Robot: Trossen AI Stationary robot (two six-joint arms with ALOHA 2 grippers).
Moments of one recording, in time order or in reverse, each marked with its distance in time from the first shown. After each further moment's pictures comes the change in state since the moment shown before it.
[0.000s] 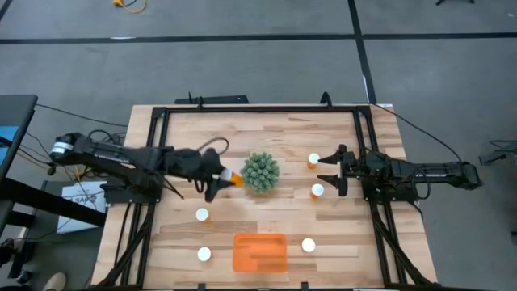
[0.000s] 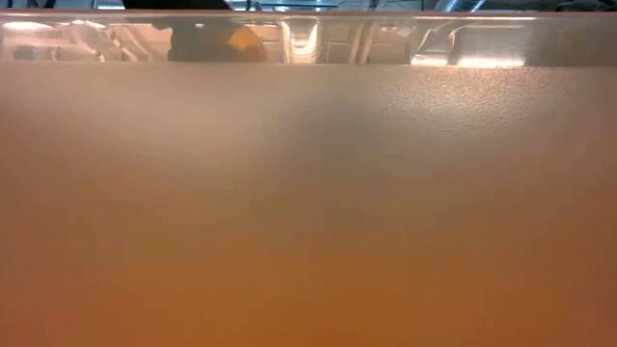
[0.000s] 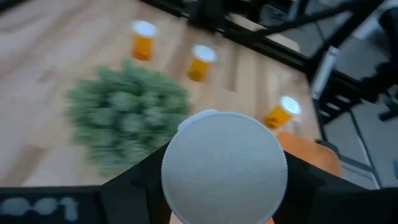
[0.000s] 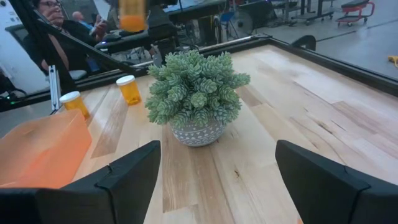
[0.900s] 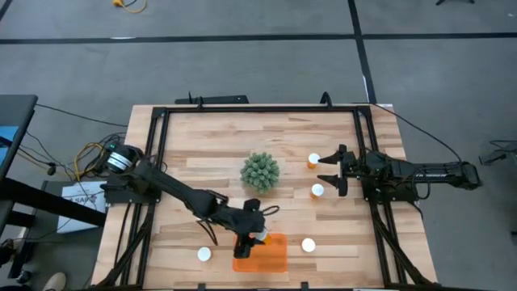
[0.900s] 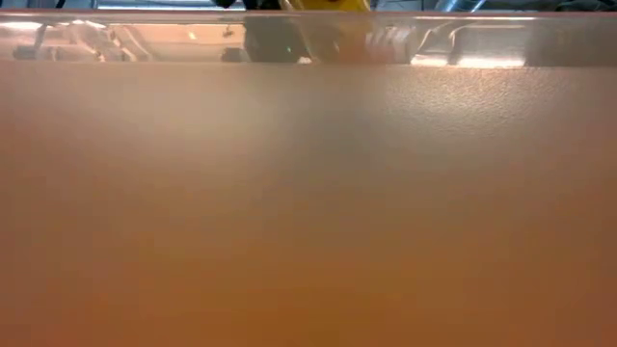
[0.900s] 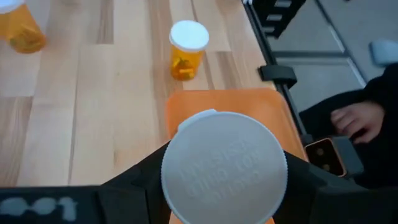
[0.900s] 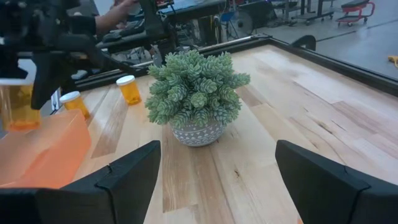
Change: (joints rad) left arm -0.294 0.710 0.487 0.005 0.024 0.155; right arm 0.000 0.000 0.000 0.000 0.000 0.000
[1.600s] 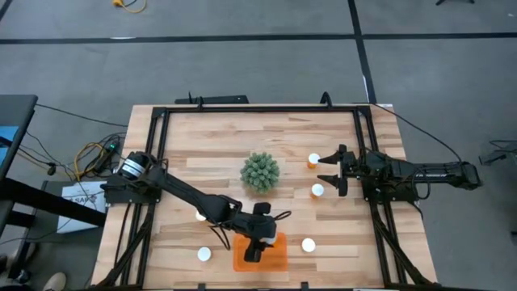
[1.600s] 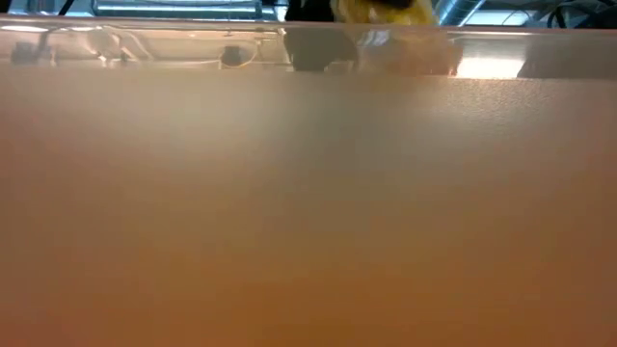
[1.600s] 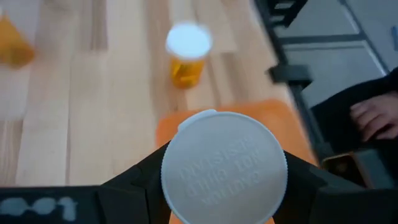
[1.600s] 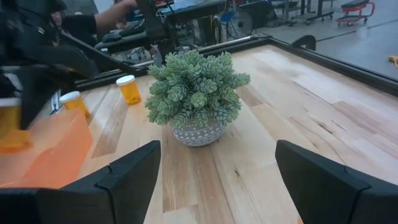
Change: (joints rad) left arm -0.002 0.129 0.178 -0.089 -0.003 0.050; right arm 0.000 0.000 0.000 0.000 0.000 0.000
